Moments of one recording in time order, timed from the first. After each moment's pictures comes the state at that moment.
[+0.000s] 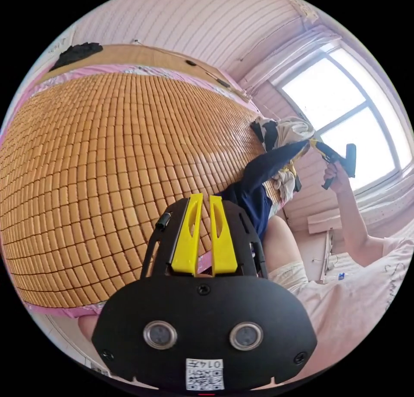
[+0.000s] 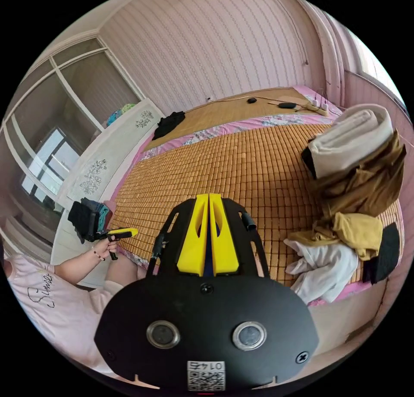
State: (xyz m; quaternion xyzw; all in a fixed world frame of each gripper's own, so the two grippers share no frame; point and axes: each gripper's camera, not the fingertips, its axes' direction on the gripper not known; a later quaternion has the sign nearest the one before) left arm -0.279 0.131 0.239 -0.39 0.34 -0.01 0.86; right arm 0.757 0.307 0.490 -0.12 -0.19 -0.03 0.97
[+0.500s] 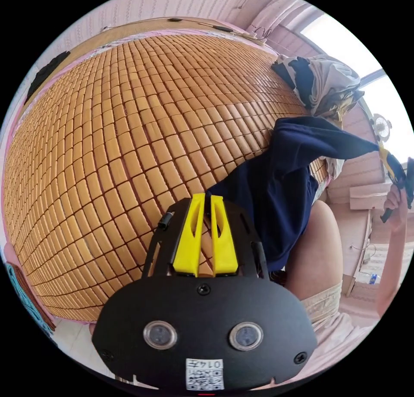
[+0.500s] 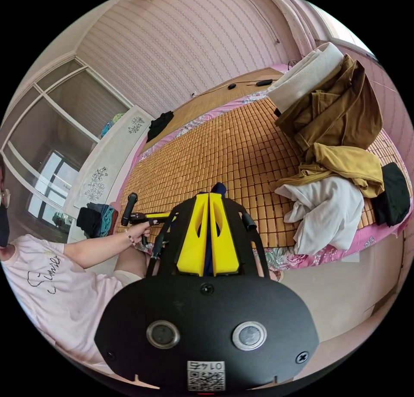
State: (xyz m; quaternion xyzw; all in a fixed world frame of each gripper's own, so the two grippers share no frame) left arm -0.163 0.155 0.283 -0.47 0.23 0.11 0.85; right arm 0.819 0.387 0.468 -0.12 -0.21 0.01 0.97
